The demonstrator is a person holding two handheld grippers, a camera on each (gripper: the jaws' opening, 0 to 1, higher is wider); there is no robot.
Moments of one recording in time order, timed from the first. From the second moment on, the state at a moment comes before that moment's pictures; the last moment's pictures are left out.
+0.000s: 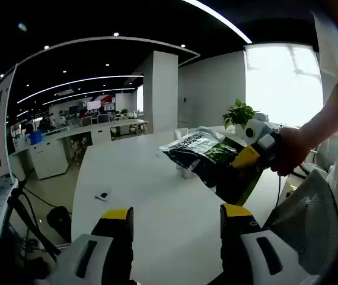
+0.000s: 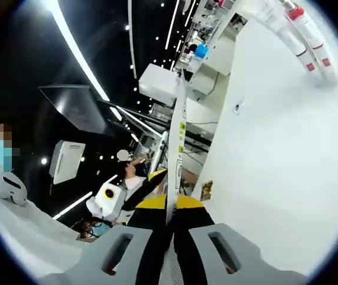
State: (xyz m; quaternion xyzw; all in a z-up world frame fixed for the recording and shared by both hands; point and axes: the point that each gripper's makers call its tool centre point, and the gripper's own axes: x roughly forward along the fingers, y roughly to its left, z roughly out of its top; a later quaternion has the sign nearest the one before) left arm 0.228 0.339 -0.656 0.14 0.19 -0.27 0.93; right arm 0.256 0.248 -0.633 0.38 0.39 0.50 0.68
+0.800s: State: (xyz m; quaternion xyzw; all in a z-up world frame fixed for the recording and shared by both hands) left arm 0.223 0.359 -0.727 0.22 0.31 -0.23 0.90; right arm 0.406 0.253 -0.742 0.40 0.45 0.28 0.74
